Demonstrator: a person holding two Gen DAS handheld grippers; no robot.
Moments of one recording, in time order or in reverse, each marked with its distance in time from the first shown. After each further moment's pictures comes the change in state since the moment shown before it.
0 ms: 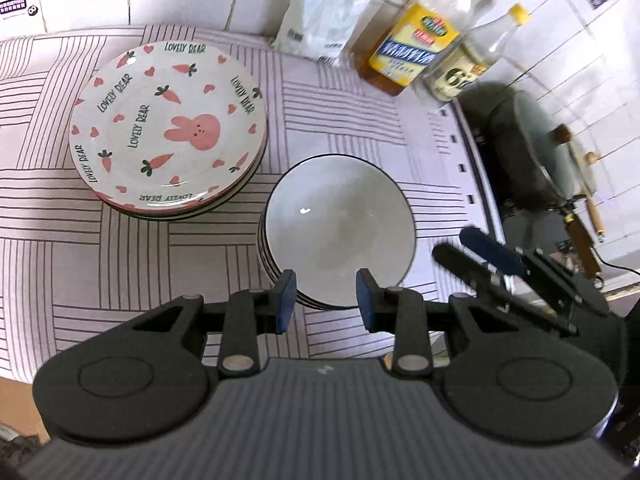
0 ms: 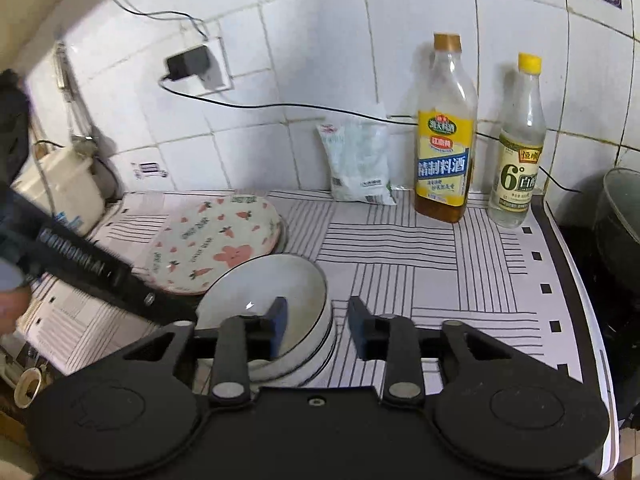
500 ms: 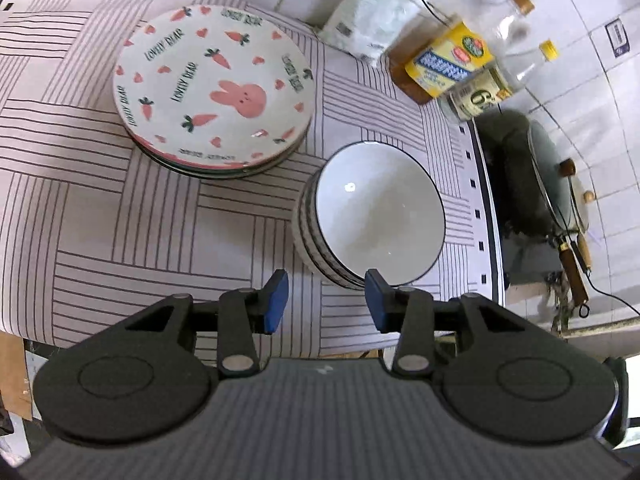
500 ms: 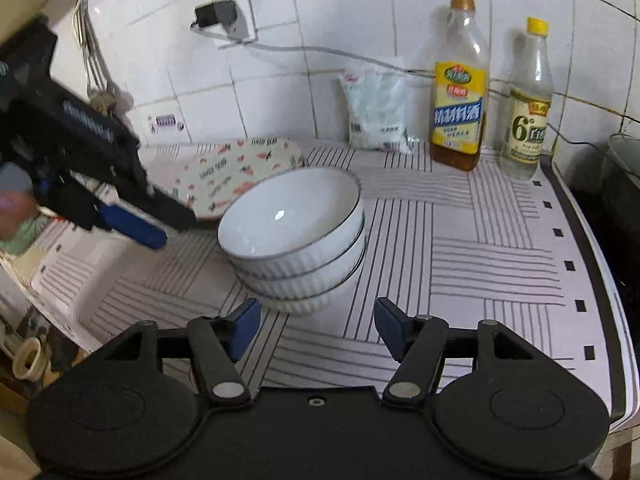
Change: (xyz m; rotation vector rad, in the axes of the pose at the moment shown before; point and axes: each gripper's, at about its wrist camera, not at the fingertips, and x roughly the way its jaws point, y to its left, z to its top) left arm -0.005 0.044 -0.024 -0.161 -0.013 -0.034; right arm 0.002 0.024 -0.056 -0.033 0.070 -0.007
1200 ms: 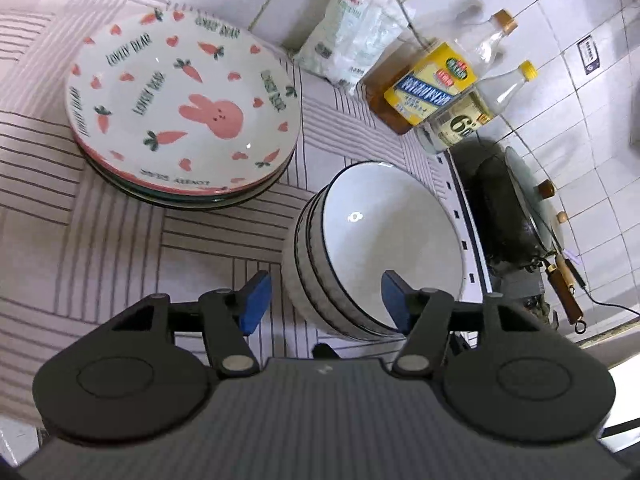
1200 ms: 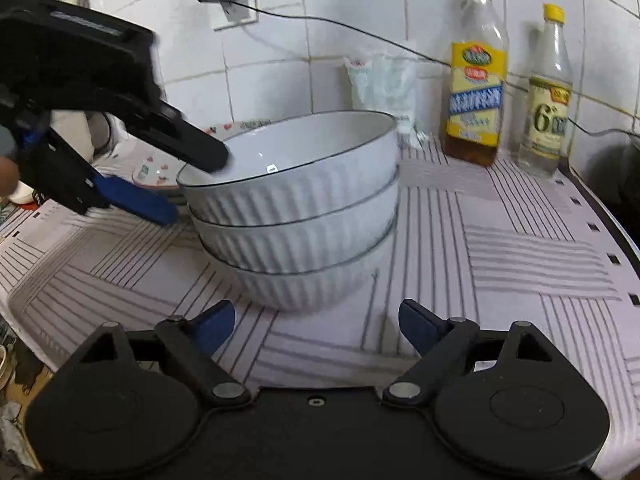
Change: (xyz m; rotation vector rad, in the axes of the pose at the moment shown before) left arm 0.061 0.028 -0.004 0.044 -0.139 -0.142; right arm 0.077 0.011 -0.033 -0.048 -0.140 -0.051
